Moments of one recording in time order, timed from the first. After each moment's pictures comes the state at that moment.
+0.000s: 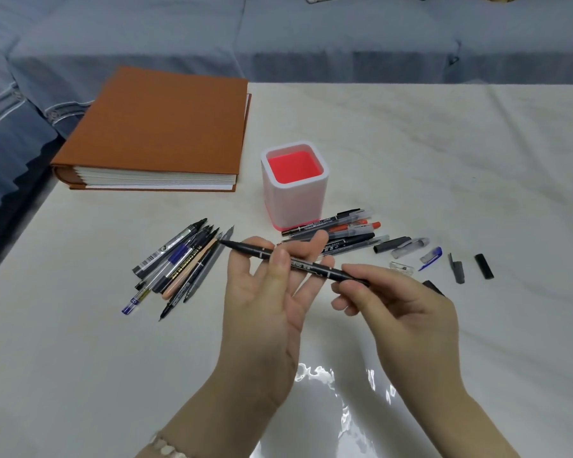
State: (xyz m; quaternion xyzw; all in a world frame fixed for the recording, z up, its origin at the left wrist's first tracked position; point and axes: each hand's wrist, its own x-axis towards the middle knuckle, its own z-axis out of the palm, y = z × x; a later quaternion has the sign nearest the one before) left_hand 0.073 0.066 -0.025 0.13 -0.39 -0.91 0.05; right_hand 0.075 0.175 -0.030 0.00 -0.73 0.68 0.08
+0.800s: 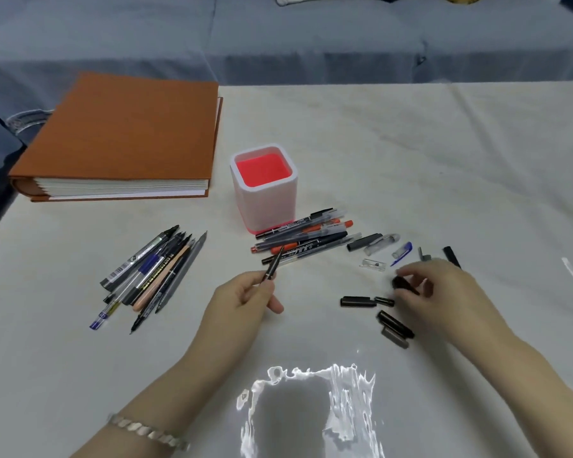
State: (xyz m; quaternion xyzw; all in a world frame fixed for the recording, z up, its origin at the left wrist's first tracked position) left_hand 0.059 0.044 -0.069 0.14 -0.77 -0.61 -0.09; right_hand 0.032 0.291 -0.079 -0.03 -0.98 0.21 -0.06
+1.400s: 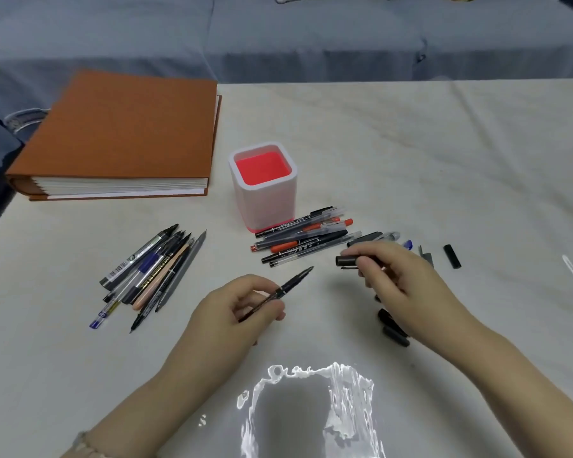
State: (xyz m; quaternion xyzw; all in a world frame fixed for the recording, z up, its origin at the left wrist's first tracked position) left_hand 0.073 0.033 -0.056 0.08 -0.80 -0.59 -0.10; right_hand 0.035 0.241 -0.051 0.14 -0.88 0.46 -0.03
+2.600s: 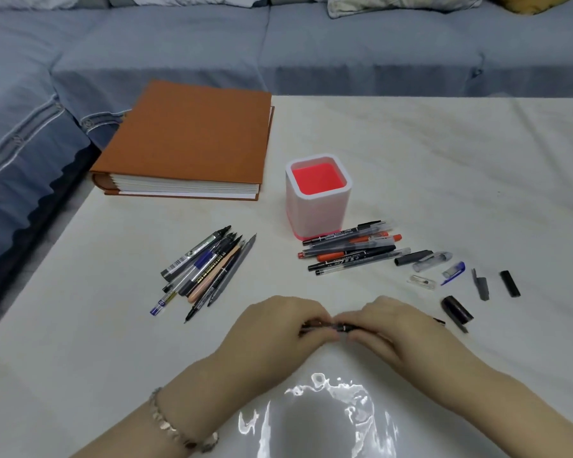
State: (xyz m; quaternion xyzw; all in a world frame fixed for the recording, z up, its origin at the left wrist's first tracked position) left_hand 0.070 0.021 -0.048 -0.09 -0.94 -0.28 -0.16; right_hand 0.045 0.209 -0.081 0.34 -0.89 0.29 -0.10
